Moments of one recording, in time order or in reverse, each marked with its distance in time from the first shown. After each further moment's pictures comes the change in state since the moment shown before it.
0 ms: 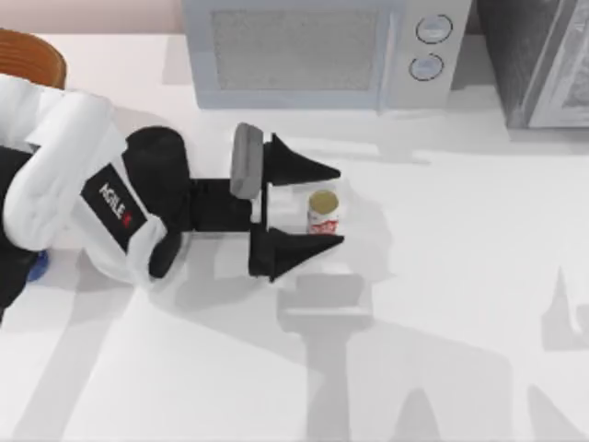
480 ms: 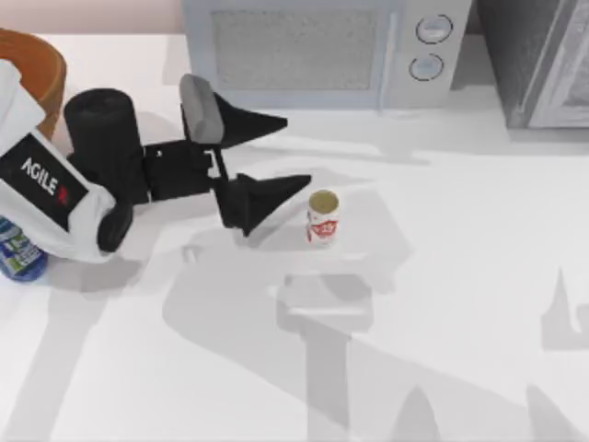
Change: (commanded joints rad) left arm 0.091 -0.264 -0.159 -0.200 -0.187 -0.010; right arm 0.000 0.000 0.000 0.000 0.000 0.000
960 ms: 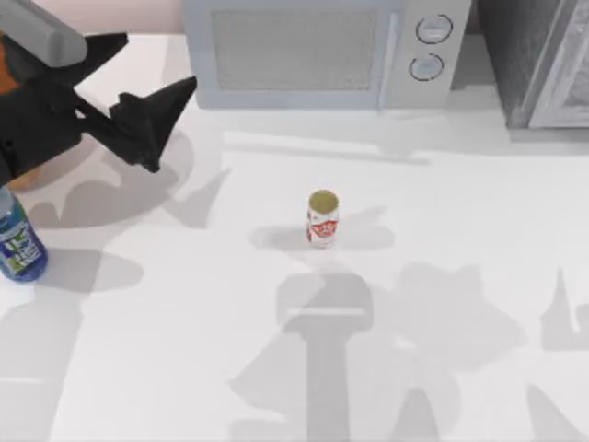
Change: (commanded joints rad) left arm 0.142 -0.831 -0.376 -0.446 -0.418 0.004; right arm 0.000 0.000 0.000 0.000 0.000 0.000
